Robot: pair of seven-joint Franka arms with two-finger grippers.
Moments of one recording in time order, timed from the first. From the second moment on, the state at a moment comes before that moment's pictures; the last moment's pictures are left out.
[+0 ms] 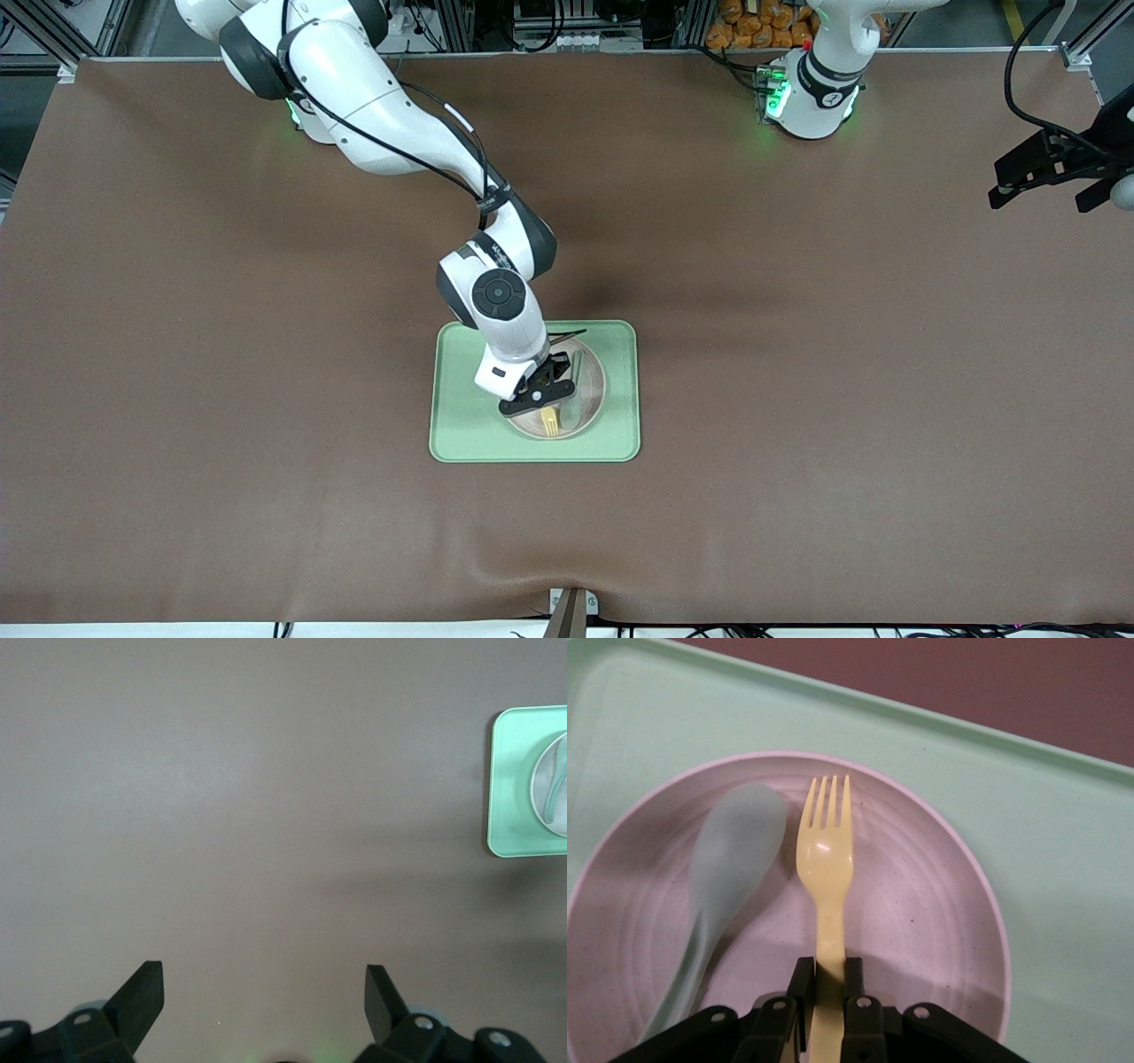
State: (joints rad) left arm 0.01 -0.03 -0.06 -1.49 -0.02 1.46 0.01; right arm 0.65 0.92 -0.01 -1.29 0.00 2.34 0.35
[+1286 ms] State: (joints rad) left arm 0.00 -0.01 -0.07 -1.49 -0.02 1.46 0.01; right arm 0.49 0.82 -0.03 -1.44 0.00 2.31 0.38
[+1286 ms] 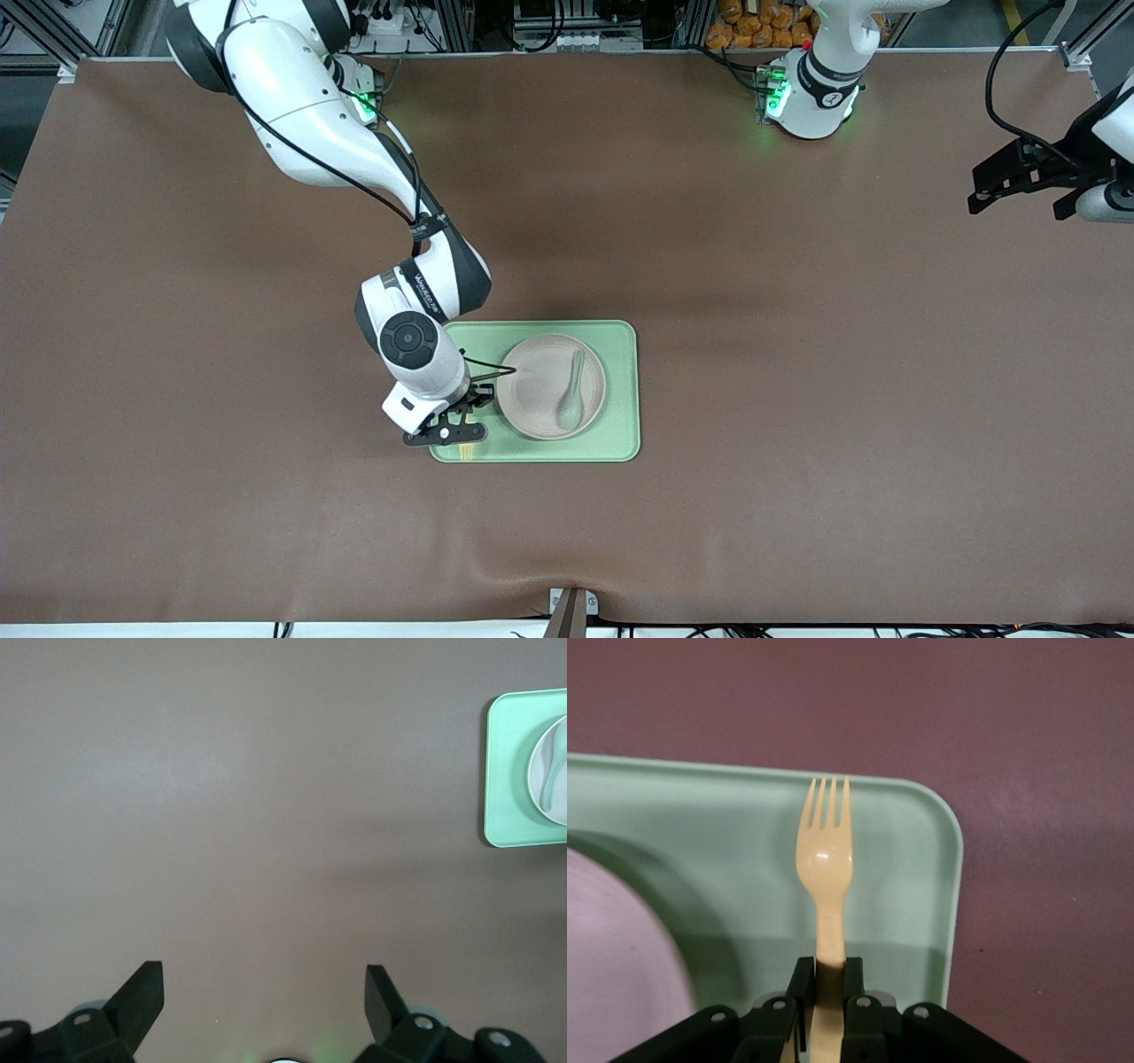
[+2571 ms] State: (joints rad) left arm 0.00 -0.01 -0.07 -1.49 -0.02 1.47 0.01; right arm 0.35 0.63 -0.04 -1.34 0.02 1.99 0.40
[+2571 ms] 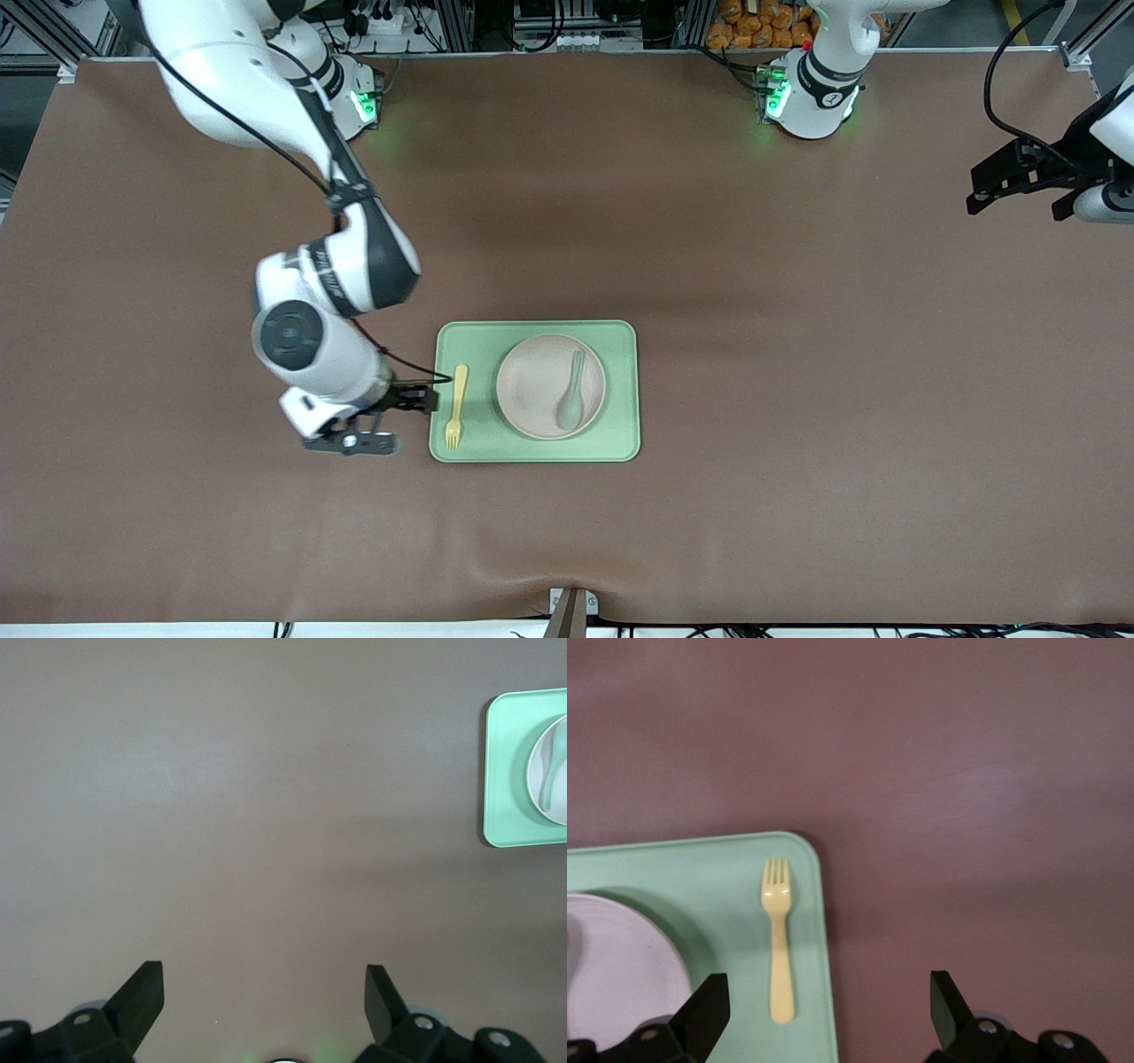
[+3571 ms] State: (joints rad) left arm 0.00 -0.01 -0.08 -1.49 -0.02 1.47 0.01; right arm 0.04 0.29 -0.04 -1.27 0.02 1.56 -0.03
